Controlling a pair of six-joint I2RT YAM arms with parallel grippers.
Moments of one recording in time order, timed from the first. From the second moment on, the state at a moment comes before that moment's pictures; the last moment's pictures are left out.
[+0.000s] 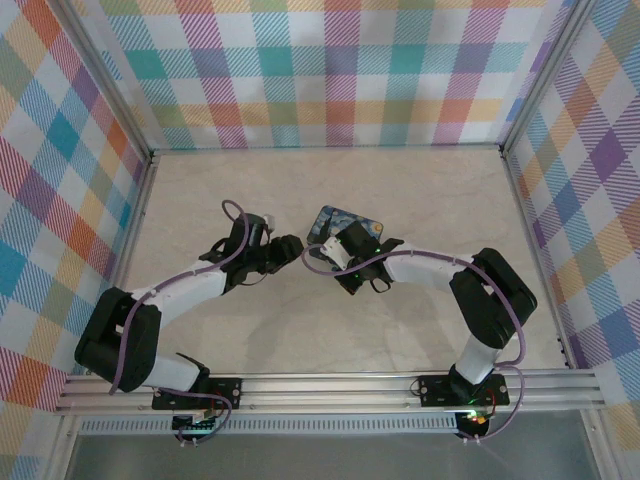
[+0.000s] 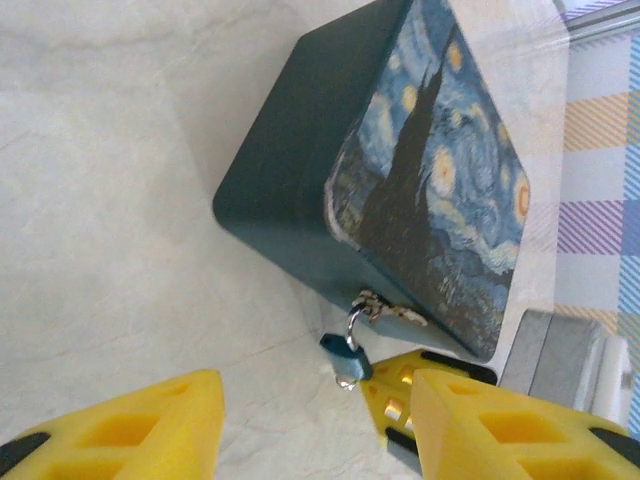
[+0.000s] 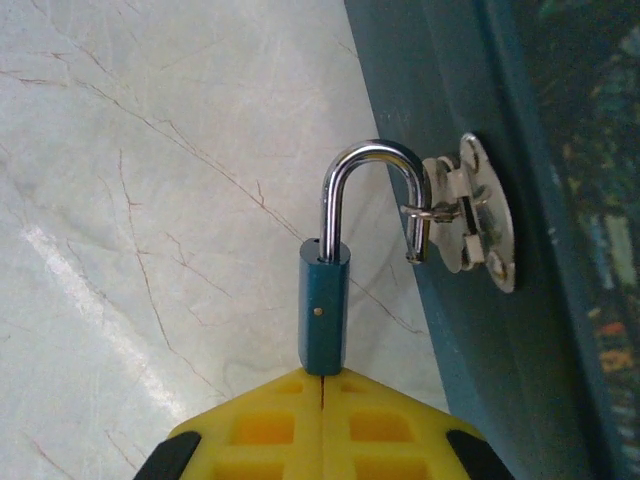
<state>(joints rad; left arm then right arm) -0.46 1.40 0.73 -0.04 0.31 -0.92 0.76 1.71 0.99 -0.38 -0.04 -0.19</state>
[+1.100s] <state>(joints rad) -0.52 1.26 0.59 -0.09 0.34 -0.92 0.81 1.51 0.96 -0.34 -0.03 -0.19</state>
